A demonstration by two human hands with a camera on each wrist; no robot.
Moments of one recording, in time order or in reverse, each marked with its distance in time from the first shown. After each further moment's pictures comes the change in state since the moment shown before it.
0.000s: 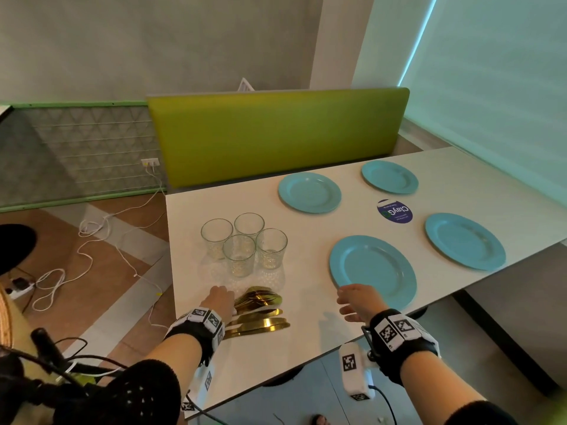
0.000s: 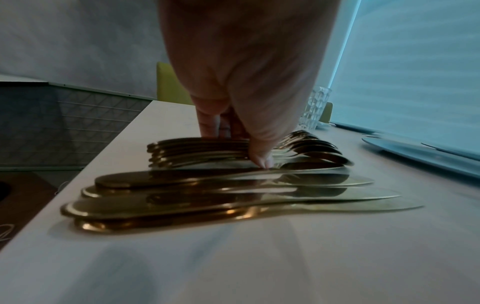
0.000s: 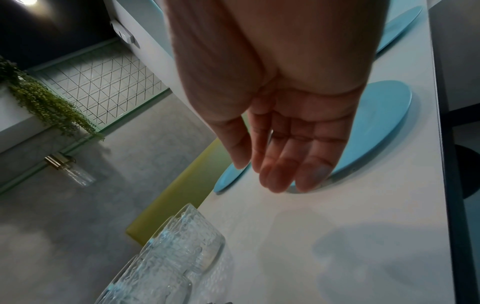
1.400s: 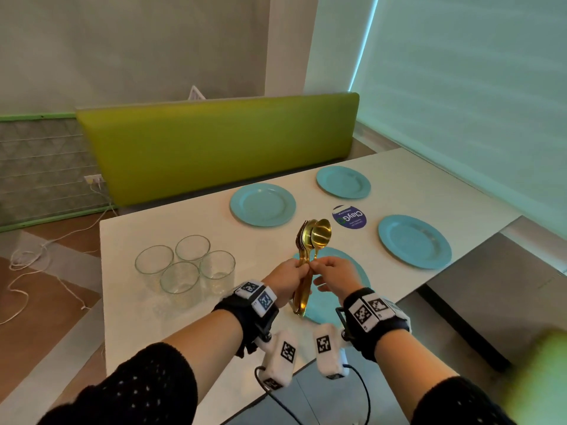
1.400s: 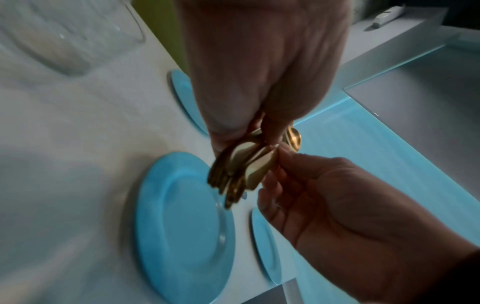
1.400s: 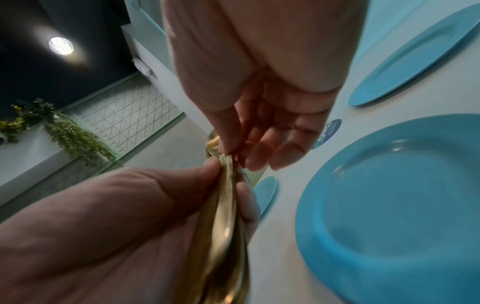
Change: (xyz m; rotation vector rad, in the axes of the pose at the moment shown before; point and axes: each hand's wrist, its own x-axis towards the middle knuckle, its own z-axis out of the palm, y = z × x) left_hand -0.004 0.211 -0.117 -1.394 -0.249 0.353; right_hand 0.031 -0.049 -0.062 0.016 0.120 -0.292
